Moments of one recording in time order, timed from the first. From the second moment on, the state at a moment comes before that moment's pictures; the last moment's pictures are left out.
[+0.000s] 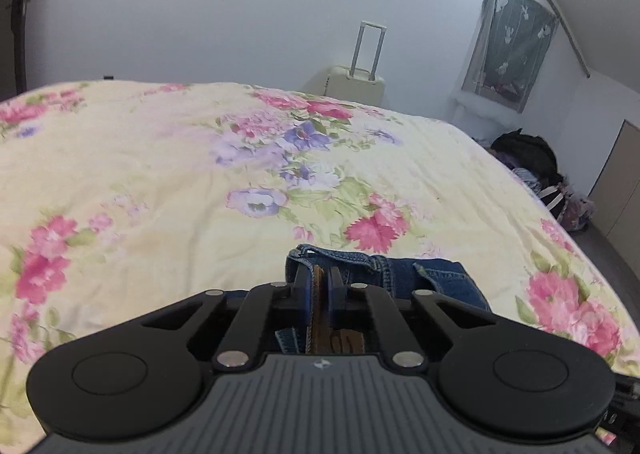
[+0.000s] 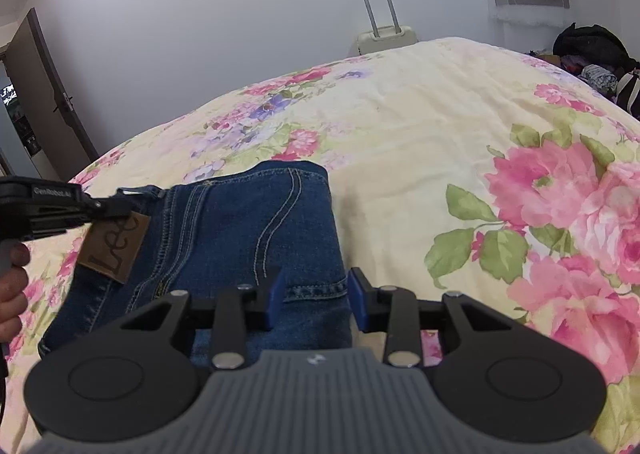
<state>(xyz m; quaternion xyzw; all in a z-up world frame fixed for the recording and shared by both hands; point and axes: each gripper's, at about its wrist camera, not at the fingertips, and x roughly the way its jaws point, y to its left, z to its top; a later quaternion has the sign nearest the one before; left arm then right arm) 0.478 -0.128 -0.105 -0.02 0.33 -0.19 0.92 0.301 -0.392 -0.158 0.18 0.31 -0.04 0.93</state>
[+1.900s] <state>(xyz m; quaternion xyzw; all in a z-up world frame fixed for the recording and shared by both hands) 0.387 -0.042 -0.165 -0.01 0.42 -0.10 0.90 0.220 -0.354 -0.174 0.08 0.42 0.00 0.90</state>
